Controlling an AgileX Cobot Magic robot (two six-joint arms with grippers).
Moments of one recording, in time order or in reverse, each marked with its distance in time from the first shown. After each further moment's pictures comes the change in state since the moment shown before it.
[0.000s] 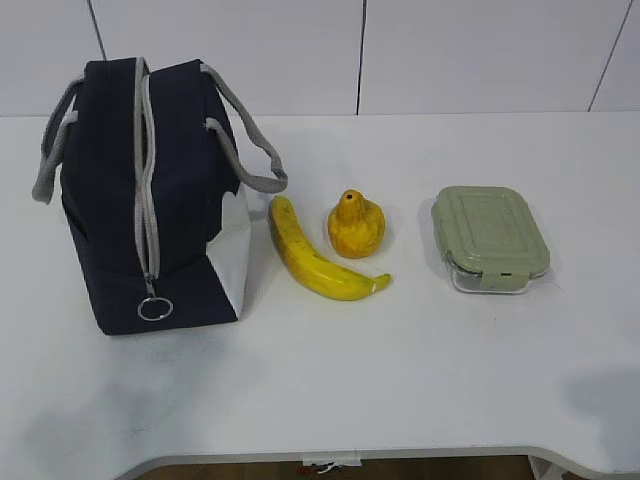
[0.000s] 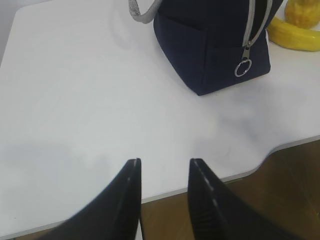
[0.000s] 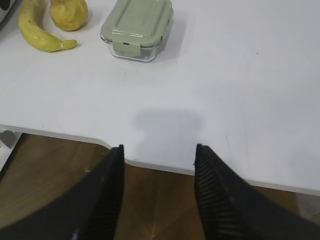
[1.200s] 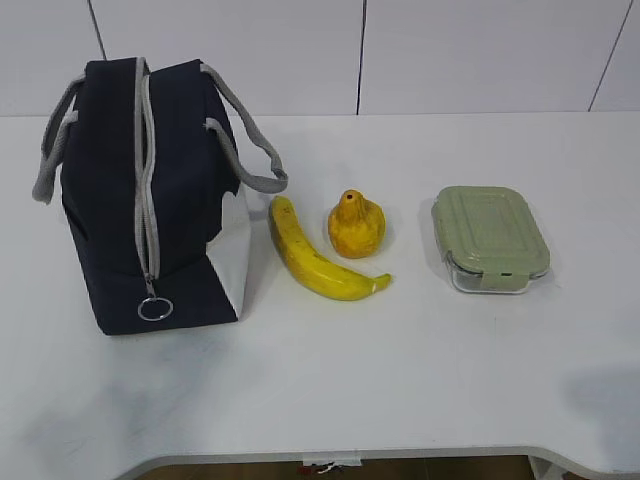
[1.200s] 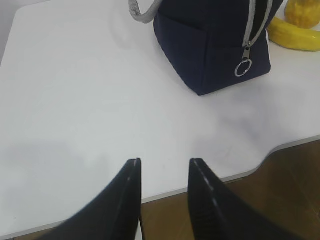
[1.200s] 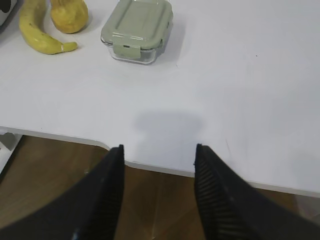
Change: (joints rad) left arm 0.000 0.000 0.000 0.000 0.000 0.000; right arm 0.000 0.000 -0.004 0.002 0.000 0.000
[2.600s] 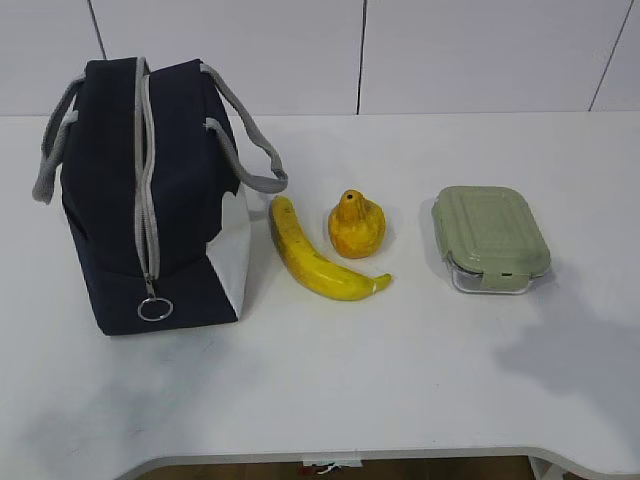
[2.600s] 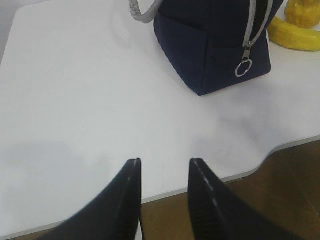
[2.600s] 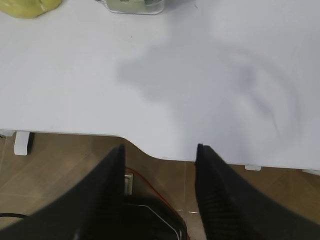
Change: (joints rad) left arm 0.000 0.000 0.000 0.000 0.000 0.000; right arm 0.000 0.685 -0.100 0.065 -0.195 0.138
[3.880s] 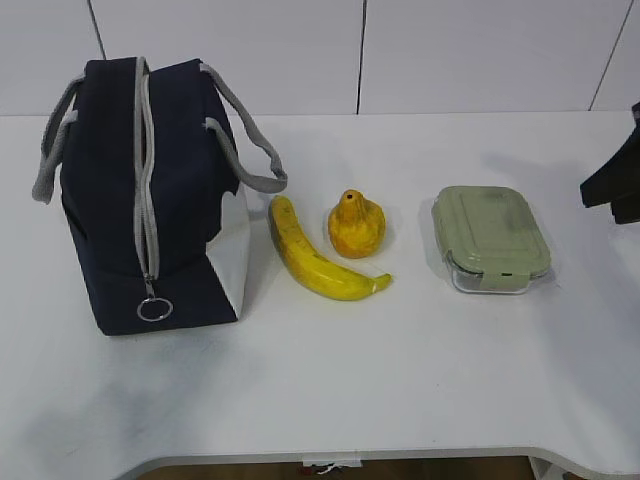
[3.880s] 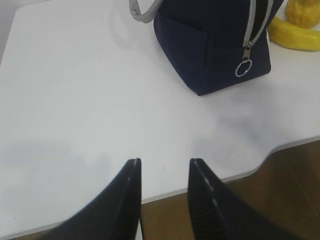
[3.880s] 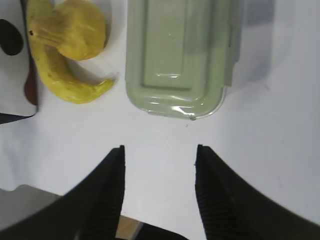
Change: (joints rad) left arm 0.000 0.000 0.000 0.000 -0.002 0.000; right arm -0.399 0.895 -0.557 0.662 0.151 -0.577
